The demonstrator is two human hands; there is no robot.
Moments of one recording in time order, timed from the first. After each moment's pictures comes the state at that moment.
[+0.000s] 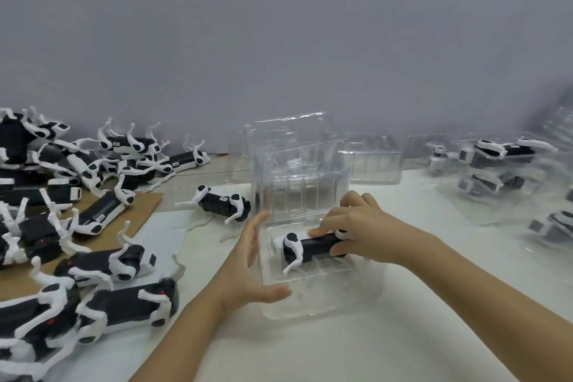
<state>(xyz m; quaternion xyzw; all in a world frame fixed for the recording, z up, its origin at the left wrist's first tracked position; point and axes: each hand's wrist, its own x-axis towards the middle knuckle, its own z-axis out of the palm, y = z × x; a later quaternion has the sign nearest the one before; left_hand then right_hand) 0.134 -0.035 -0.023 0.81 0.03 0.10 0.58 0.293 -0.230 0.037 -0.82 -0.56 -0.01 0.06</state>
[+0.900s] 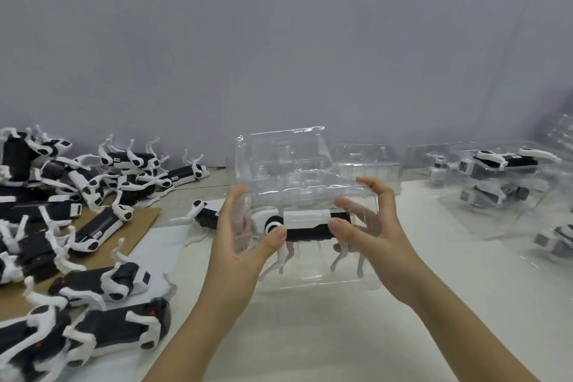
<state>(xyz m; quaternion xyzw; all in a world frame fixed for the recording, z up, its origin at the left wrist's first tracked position) 0.135 -0.077 0.039 0.69 0.12 0.33 0.64 0.252 -0.246 0.047 -0.62 -0.30 0.16 0.71</state>
